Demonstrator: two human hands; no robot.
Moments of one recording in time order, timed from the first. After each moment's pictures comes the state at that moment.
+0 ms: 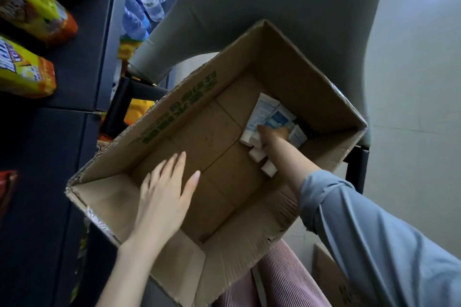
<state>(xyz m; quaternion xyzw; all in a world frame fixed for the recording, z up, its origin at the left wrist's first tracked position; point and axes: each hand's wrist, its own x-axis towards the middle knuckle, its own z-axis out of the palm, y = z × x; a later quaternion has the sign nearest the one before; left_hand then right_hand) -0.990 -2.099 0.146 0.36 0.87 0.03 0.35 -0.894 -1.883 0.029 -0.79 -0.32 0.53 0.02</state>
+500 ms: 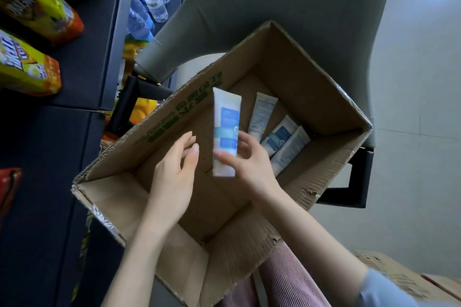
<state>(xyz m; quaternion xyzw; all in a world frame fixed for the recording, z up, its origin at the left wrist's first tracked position) -0.999 -2.075 0.165 0.20 0.82 0.38 0.38 -0.897 -1.976 0.147 -0.52 -0.48 0.70 0.07</state>
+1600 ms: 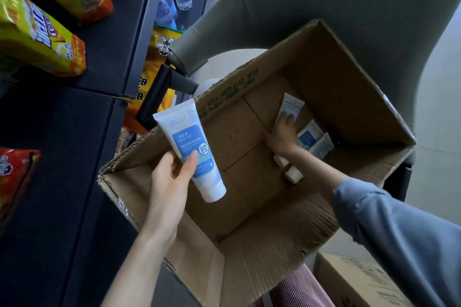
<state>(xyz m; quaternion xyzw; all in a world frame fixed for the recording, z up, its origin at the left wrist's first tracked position) -1.017 -2.115 0.150 -0.04 0.71 0.56 0.42 -0.922 -1.903 0.027 -0.53 -0.72 0.38 -0.22</state>
